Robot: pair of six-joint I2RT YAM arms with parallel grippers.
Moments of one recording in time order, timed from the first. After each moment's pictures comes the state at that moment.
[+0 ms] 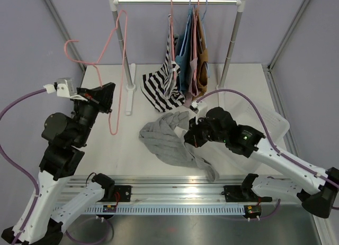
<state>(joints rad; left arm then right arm) -0.49 0.68 1.14 -0.16 -0.15 -0.36 0.90 1.00 1.00 -0.51 -0.16 0.40</state>
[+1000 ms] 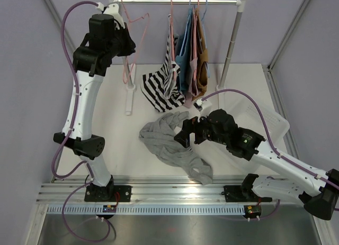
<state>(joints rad) -0.31 1.80 2.45 -0.99 -0.03 -0.30 0.91 1.01 0.93 -0.36 -0.04 0.47</state>
